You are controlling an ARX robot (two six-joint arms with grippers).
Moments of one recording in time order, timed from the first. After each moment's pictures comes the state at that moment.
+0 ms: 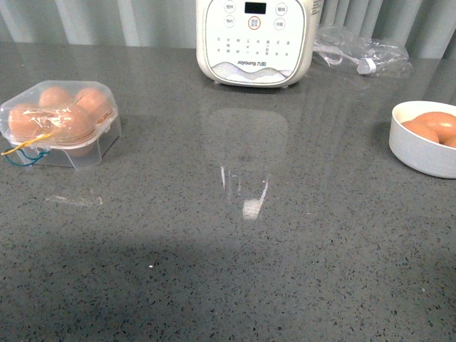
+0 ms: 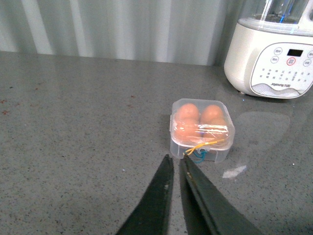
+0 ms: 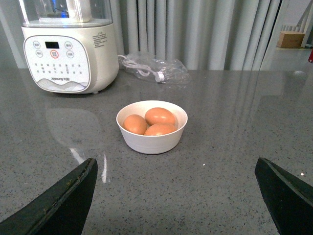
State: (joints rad) left arm 0.37 0.26 0.14 0.12 0.36 0.00; right arm 0.00 0.00 0.01 0.00 0.00 -0.01
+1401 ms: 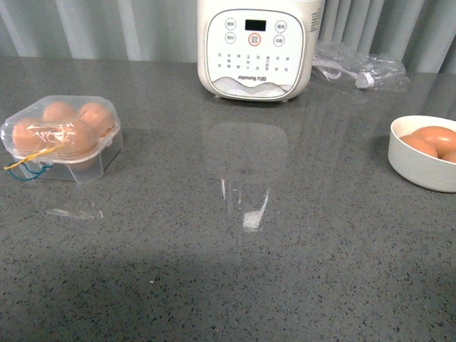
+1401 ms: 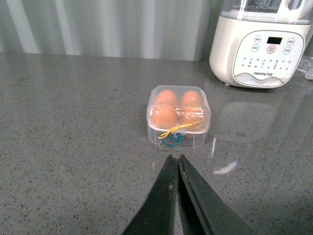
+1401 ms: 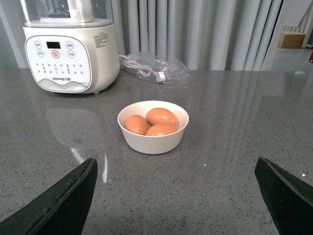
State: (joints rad) left arm 0.00 0.00 0.03 0.00 0.00 0.00; right arm 0.00 0.00 0.01 0.00 0.00 -0.01
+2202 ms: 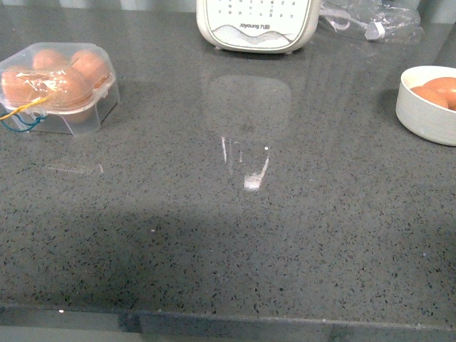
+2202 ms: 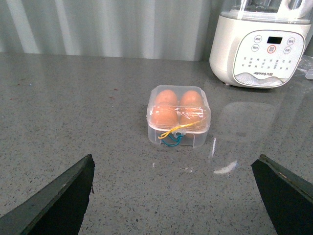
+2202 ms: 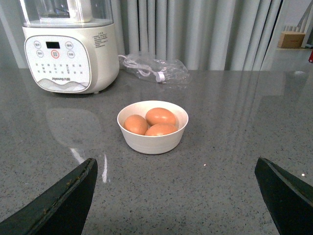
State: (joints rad) left arm 0.00 0.00 0.03 0.00 0.00 0.00; right arm 0.00 0.00 0.01 0.00 0.00 -0.01
